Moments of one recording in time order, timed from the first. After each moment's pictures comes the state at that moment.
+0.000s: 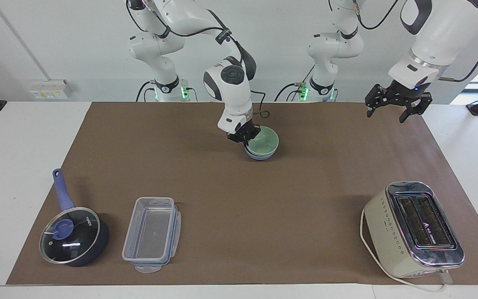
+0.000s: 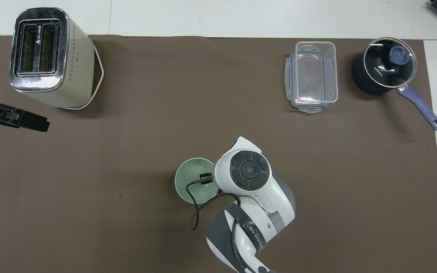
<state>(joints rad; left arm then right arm) -0.06 0.01 -0.04 -1.55 -0.02 1.57 0.18 0.42 0.21 0.25 -2.03 0.08 2.30 0.43</state>
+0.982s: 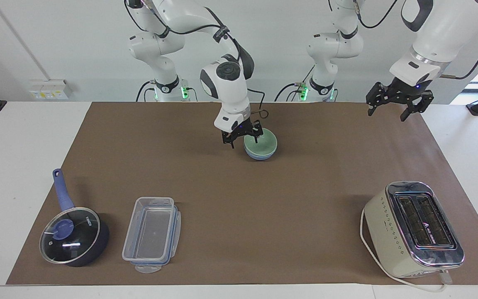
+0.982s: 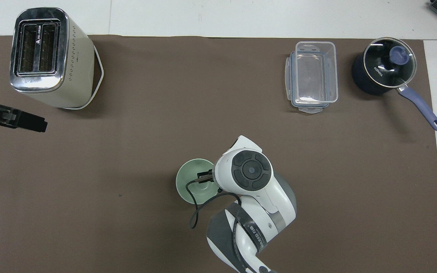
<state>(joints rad) -0.06 0.00 -0.04 -1.55 -0.02 1.57 0.18 0.37 0.16 0.23 -2.00 0.08 2.31 0.44</state>
